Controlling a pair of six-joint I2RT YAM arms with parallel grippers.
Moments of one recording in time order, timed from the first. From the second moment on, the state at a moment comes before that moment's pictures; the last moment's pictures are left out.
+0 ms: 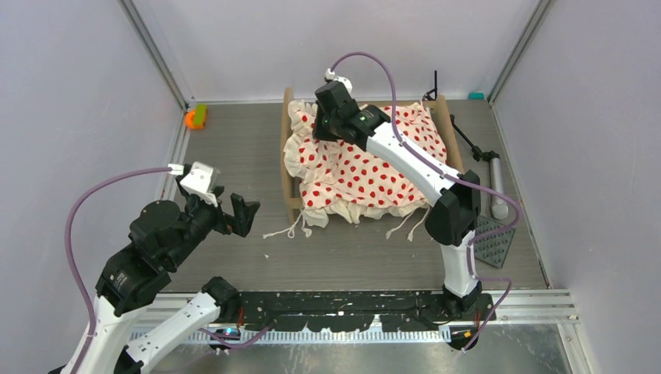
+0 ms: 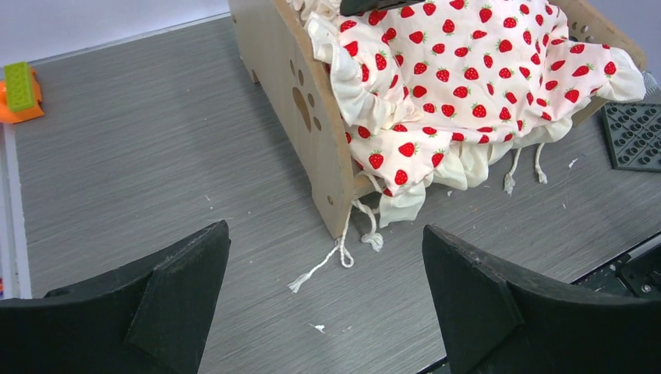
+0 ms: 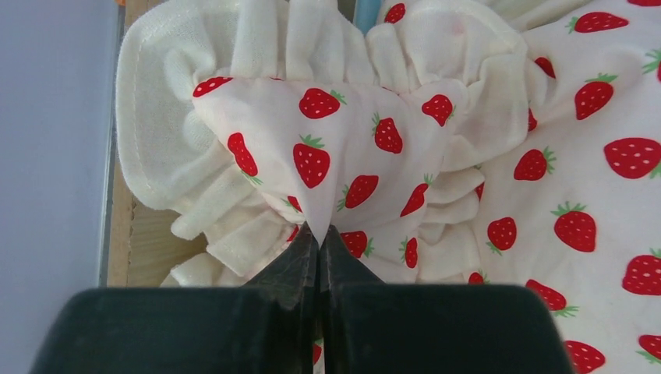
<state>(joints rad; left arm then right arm) -0.66 0.54 1.15 -0.85 -0.19 -0.11 0.74 2.00 2.05 -0.68 0.19 0.65</state>
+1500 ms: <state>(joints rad) -0.66 0.61 1.09 -0.77 -0.08 -0.41 0.42 1.16 1.10 -0.32 0.14 0.77</state>
